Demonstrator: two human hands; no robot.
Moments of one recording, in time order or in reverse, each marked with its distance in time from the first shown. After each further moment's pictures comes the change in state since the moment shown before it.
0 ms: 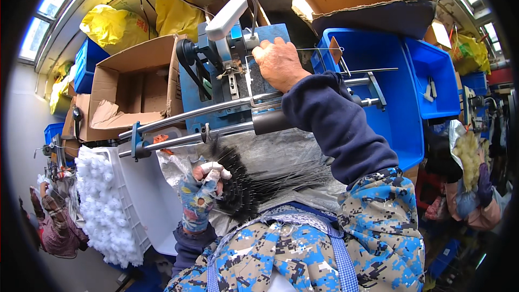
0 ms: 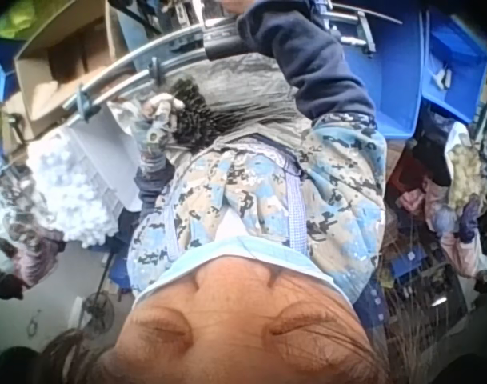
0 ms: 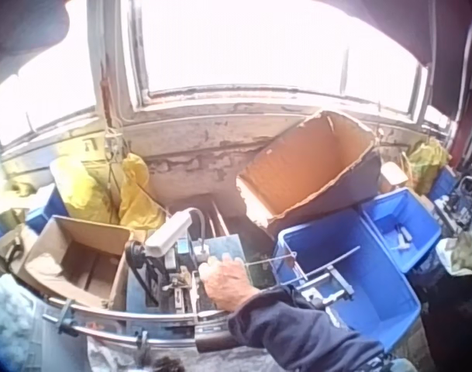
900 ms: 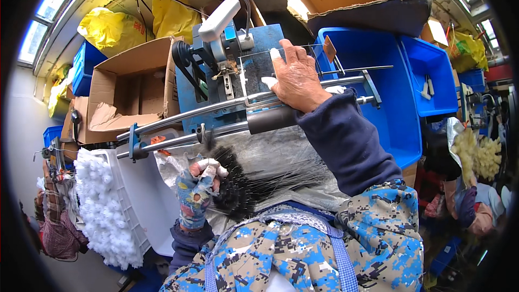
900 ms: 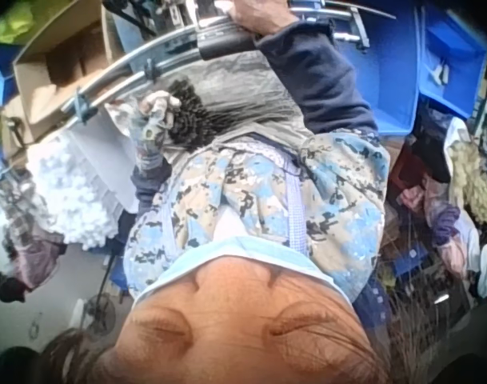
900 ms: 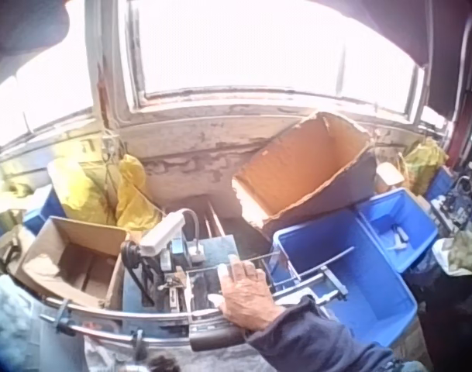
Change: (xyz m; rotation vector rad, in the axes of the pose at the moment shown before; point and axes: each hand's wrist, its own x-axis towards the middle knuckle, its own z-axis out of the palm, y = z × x) left_hand 0.003 0.004 0.005 -0.018 0.022 -0.007; right_hand -0.049 0.012 -0.012 0.058 0.044 0.088
